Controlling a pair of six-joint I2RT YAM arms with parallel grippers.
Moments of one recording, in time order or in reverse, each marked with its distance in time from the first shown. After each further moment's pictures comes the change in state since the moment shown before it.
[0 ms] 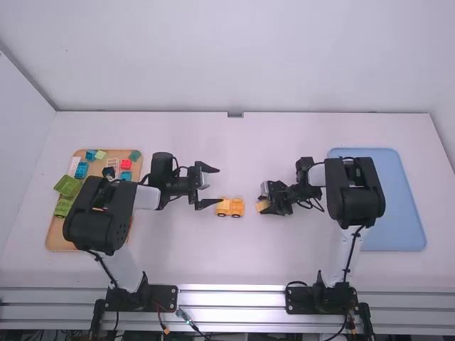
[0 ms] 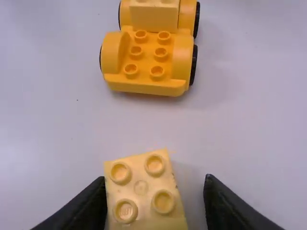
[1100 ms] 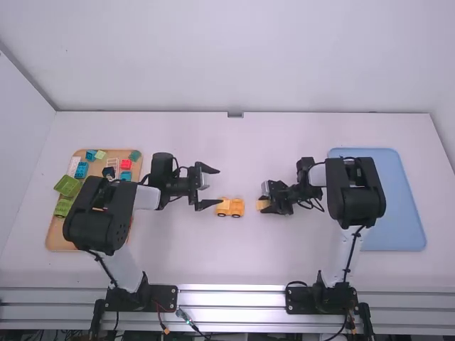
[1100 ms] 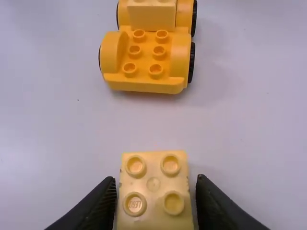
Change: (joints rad) left arm 0.000 0.000 0.000 -0.017 0.008 0.000; right arm -0.008 0.000 0.000 -0.006 -0.001 0.018
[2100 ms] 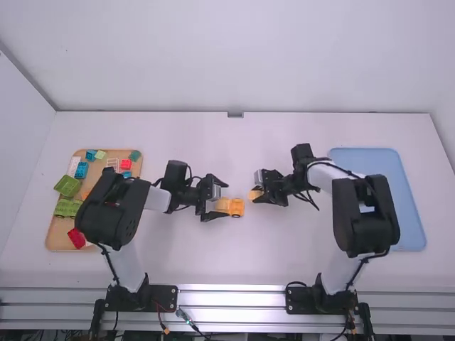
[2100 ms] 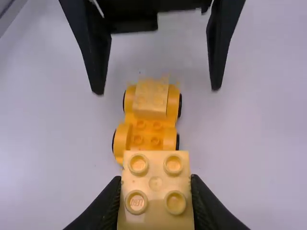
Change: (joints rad) left arm -0.099 0.080 0.000 -0.108 -0.073 0.109; right arm 0.115 -0.285 -0.001 -0.049 -0.012 0.214
